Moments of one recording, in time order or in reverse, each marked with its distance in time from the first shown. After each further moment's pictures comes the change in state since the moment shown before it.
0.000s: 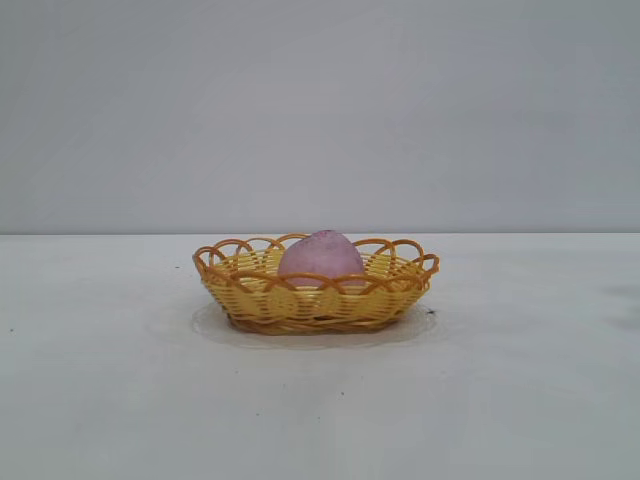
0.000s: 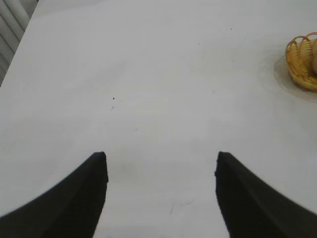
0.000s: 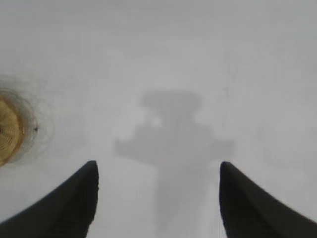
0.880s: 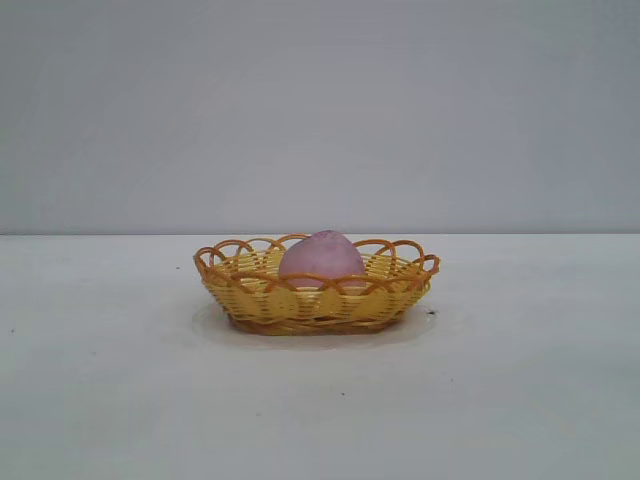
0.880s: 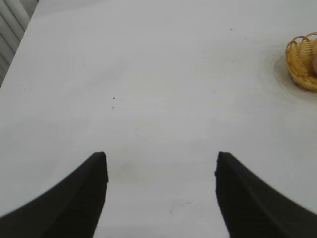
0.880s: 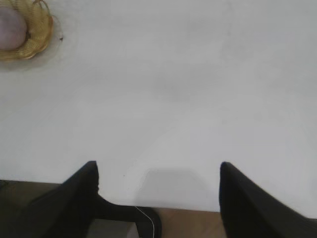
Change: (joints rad) left arm 0.000 0.000 0.000 0.000 0.000 0.000; right arm 0.000 -0.995 0.735 0.032 0.008 0.028
